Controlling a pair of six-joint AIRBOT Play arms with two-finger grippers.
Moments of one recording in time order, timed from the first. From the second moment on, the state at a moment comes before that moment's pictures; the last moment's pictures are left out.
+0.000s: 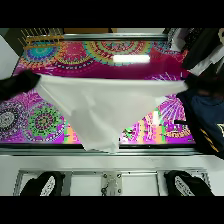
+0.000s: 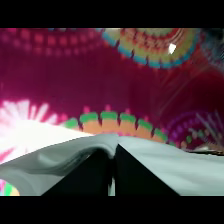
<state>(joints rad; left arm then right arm) 0.18 -0.79 1.18 1.04 -0.96 -1.61 -0.17 -0.95 1.25 -1.30 0.99 1.72</state>
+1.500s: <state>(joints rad) 0.18 -0.97 1.42 1.05 -1.20 -1.69 -0.13 -1.25 1.89 -1.31 1.47 1.69</state>
